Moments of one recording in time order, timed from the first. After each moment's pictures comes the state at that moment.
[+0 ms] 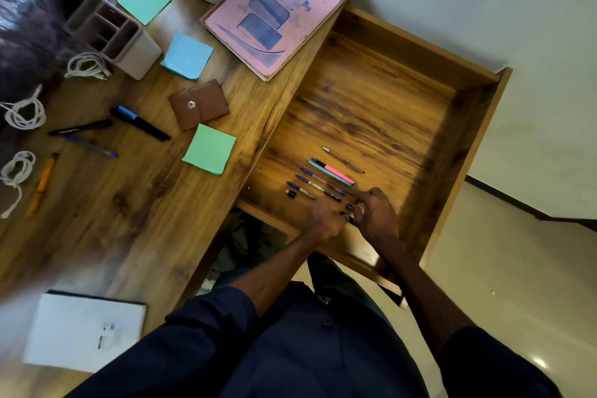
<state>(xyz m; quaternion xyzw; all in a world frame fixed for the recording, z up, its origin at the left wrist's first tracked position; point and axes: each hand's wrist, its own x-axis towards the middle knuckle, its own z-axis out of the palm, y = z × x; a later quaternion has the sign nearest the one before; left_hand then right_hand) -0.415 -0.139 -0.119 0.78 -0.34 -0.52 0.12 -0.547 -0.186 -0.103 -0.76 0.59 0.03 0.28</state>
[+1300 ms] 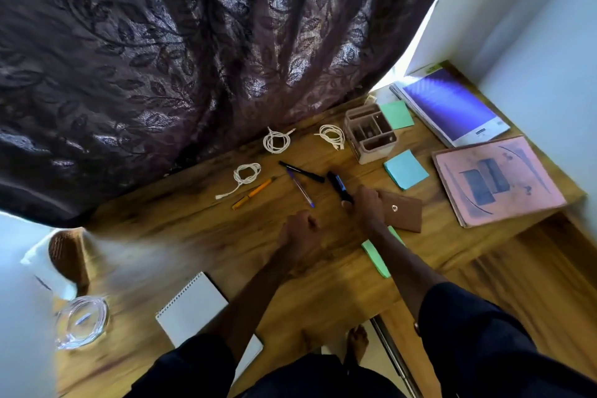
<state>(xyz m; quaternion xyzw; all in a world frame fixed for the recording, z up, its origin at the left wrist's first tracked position) -0.027 -0.008 -0.015 0.90 -0.14 -0.29 0.29 -0.069 -0.192 -0.041 -0.88 0.36 0.09 0.29</state>
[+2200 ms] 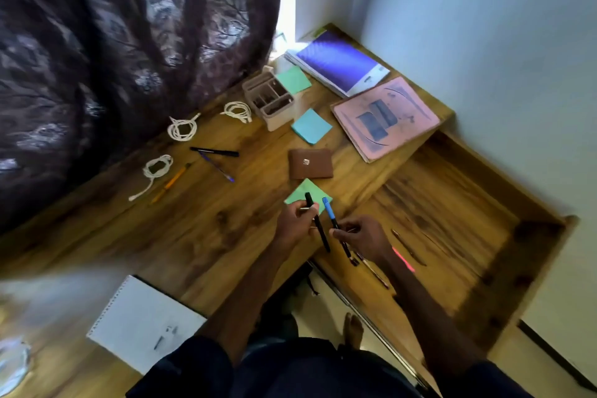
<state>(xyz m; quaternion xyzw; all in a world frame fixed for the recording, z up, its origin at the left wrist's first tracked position) -0.175 -0.082 -0.007 0.74 -0.09 -0.45 0.49 -0.329 -0.191 0.002 -0.76 0.41 0.03 0.50</state>
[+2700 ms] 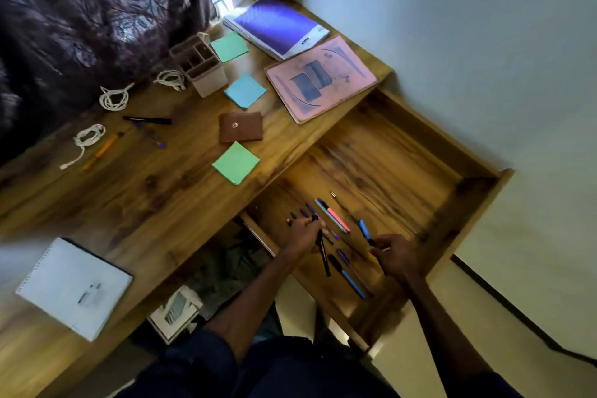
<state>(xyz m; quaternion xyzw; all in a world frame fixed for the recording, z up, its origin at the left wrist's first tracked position) -0.400 -0.142 -0.043 0.74 -0.03 -0.54 0.39 -0.608 -0.264 -0.085 -0.74 0.54 0.10 0.38</state>
